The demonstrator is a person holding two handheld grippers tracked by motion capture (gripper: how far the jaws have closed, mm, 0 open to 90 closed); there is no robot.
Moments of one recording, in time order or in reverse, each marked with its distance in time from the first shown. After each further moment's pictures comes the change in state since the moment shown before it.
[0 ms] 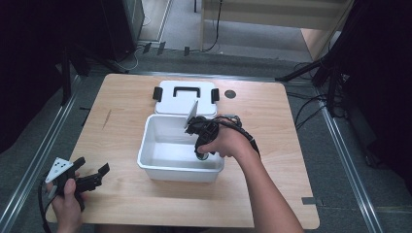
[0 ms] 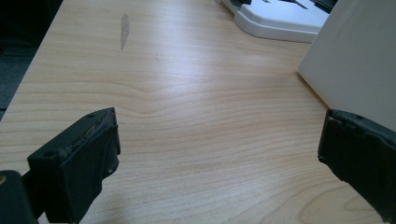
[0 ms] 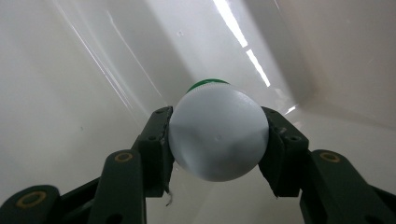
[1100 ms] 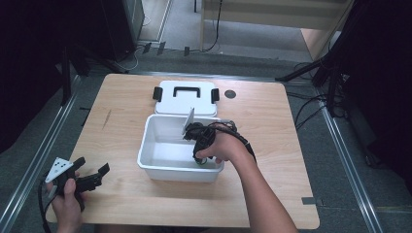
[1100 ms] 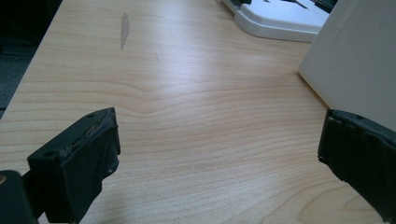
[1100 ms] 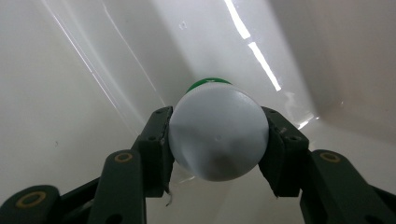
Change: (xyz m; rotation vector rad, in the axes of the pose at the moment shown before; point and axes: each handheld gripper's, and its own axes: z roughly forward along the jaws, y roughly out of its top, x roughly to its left) left arm 0.000 0.000 0.000 0.002 0.000 -0.001; right arm 0.003 0.003 0.028 0.029 0.003 -0.033
